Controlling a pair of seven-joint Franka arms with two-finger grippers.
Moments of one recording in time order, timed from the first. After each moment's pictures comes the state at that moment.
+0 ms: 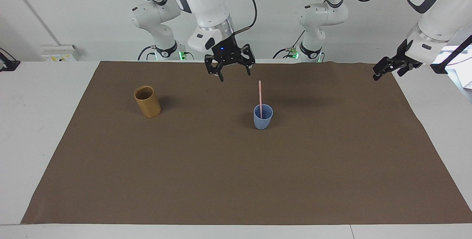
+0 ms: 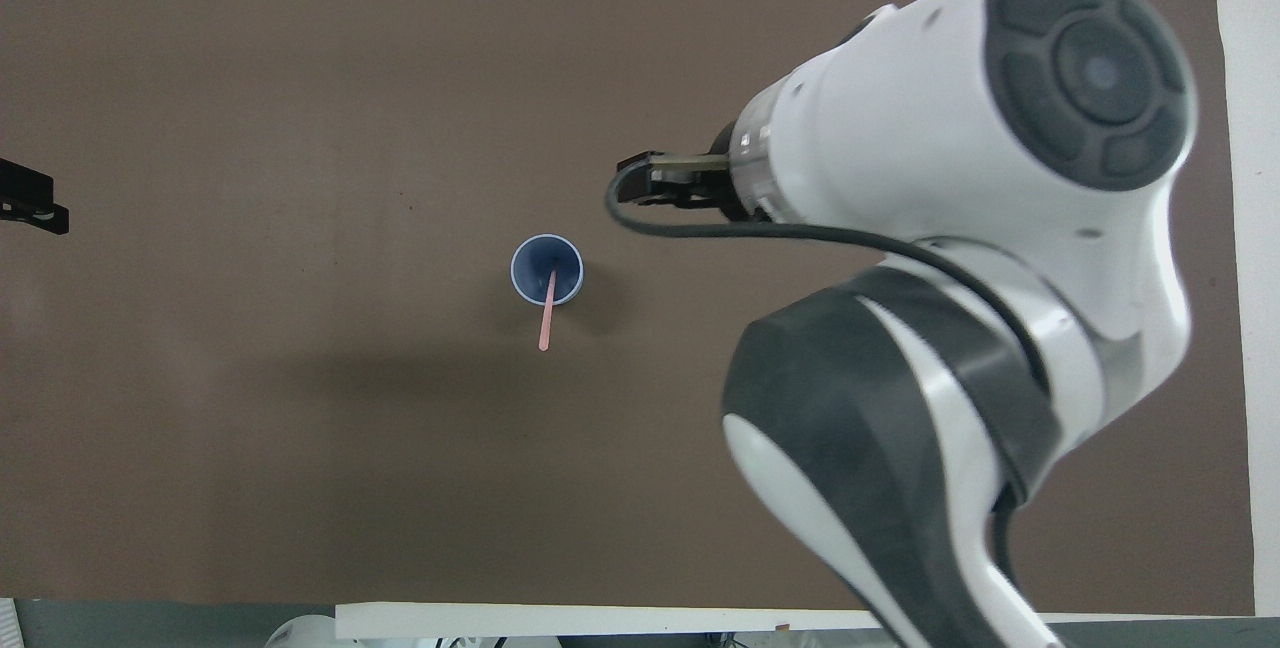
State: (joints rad) left arm 0.00 -0.03 -0.01 -1.63 0.03 1.50 -0.08; right arm 0.46 0.10 -0.02 -1.51 0.14 1.84 0.45
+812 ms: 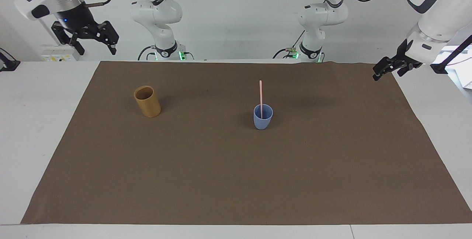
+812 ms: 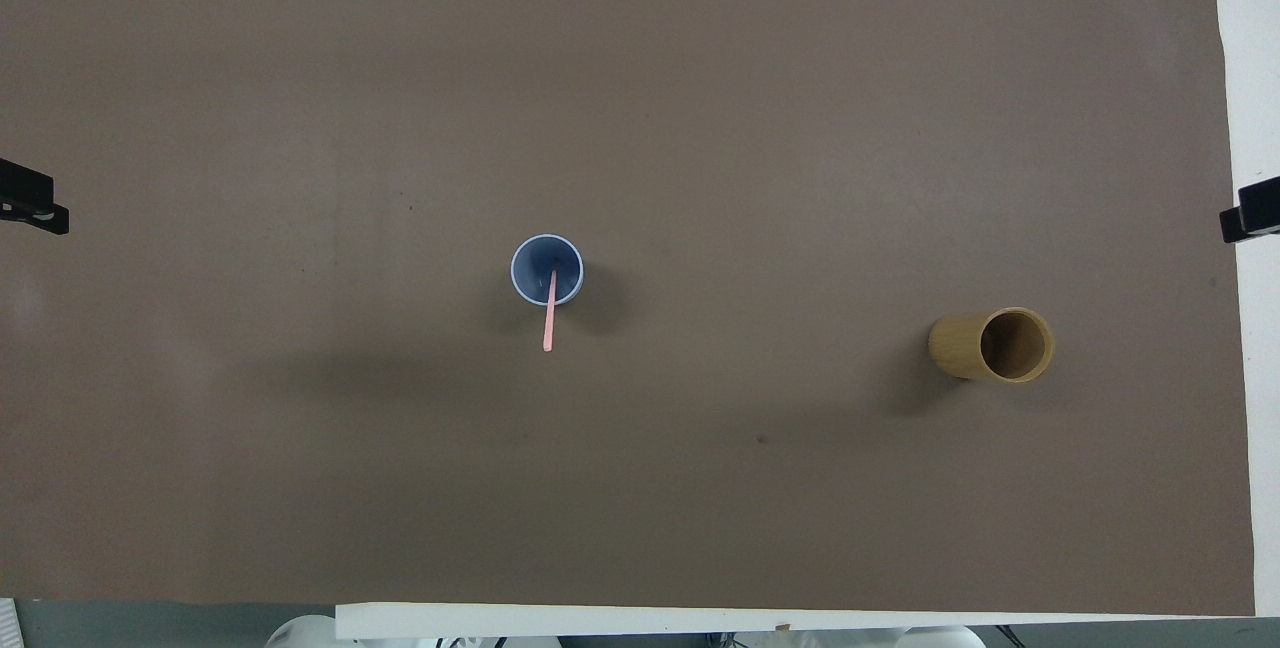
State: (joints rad) left arm 0.00 -0.03 -0.01 -1.63 0.03 1.50 -0.08; right arm -0.03 -0.03 -0.04 -1.43 -0.06 1.33 -0.12
